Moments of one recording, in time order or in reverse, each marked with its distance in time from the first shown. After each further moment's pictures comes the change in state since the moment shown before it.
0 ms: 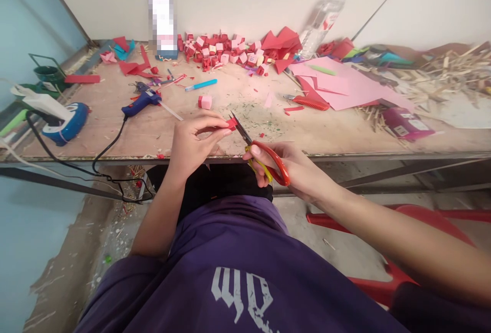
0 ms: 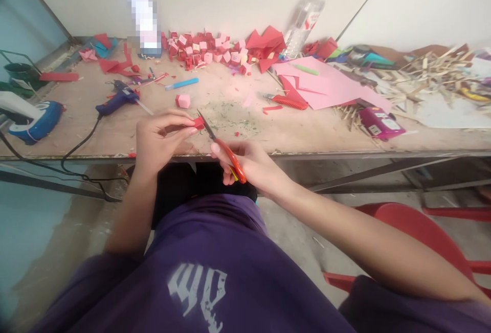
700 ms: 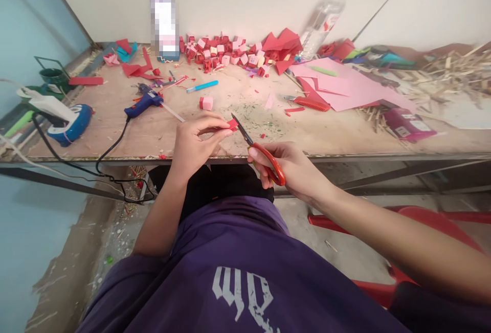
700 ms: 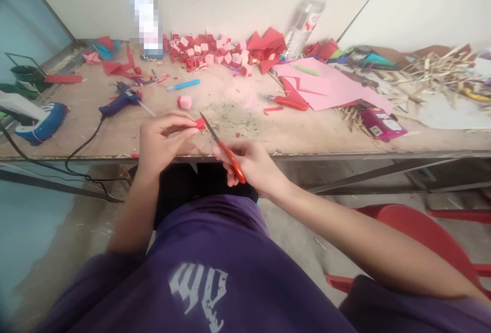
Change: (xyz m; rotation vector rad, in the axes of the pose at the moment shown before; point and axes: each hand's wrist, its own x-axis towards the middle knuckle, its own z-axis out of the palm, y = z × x) left_hand -0.001 -0.001 0.001 -0.019 0.006 -0.012; right_hand 0.003 0.005 0.000 0.001 0.036 -0.015
